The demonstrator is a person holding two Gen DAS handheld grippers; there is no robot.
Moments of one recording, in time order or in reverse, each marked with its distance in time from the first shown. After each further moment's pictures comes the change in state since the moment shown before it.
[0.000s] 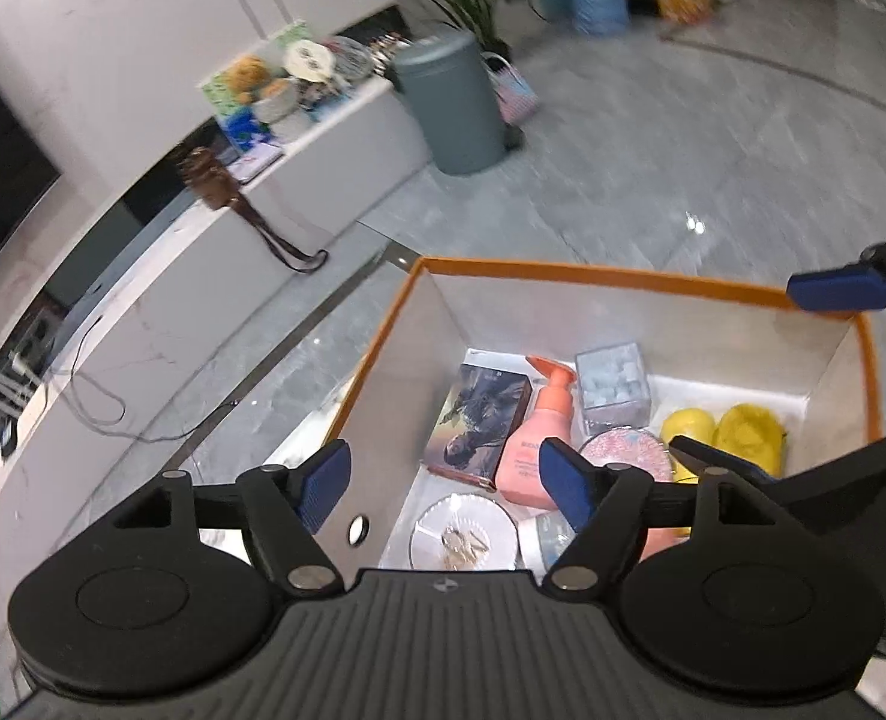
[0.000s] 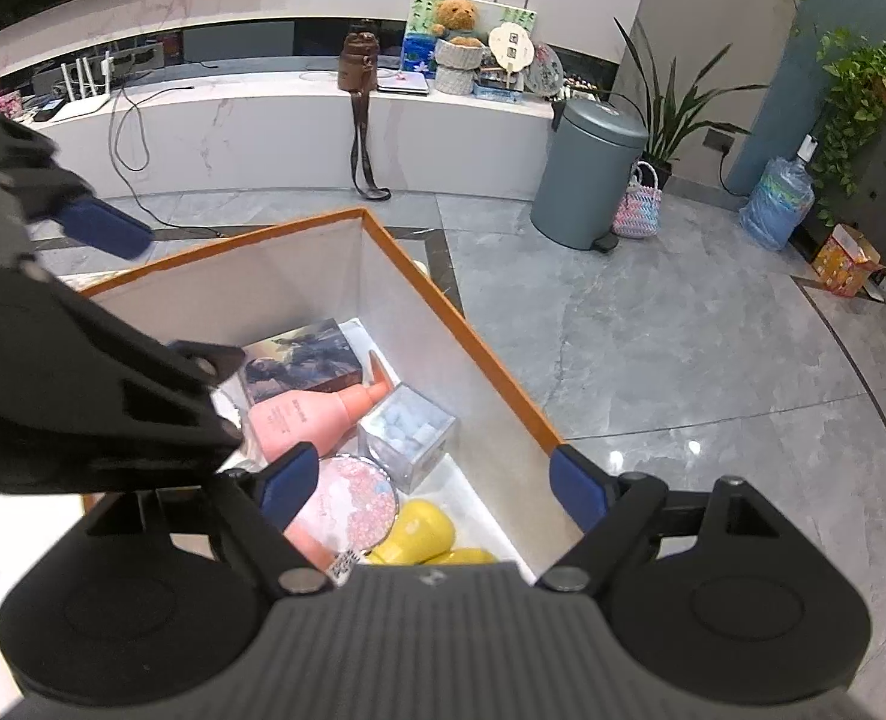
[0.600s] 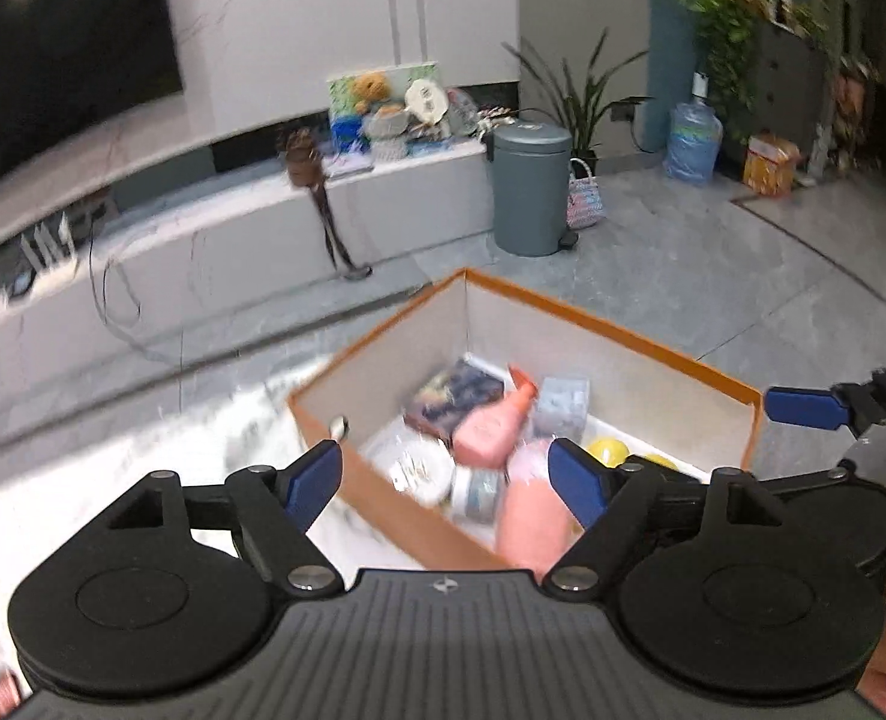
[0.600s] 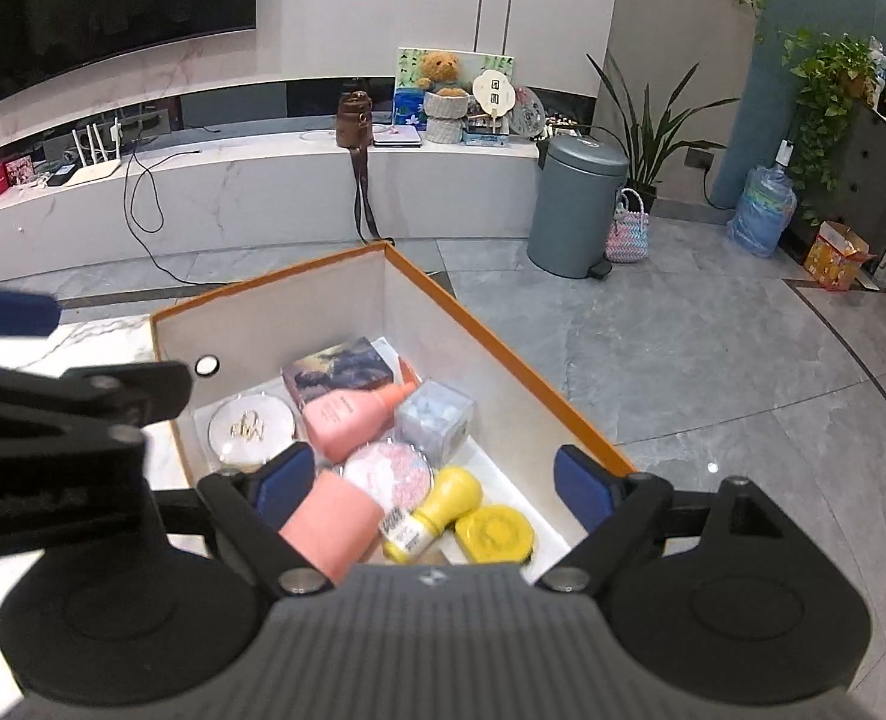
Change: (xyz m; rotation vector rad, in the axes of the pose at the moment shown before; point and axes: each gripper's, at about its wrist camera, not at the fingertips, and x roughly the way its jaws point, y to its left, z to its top) left arm -0.084 0.009 -0.072 -0.405 -0.142 -0.024; right arm -0.068 0.009 -0.045 0.091 -0.109 0.019
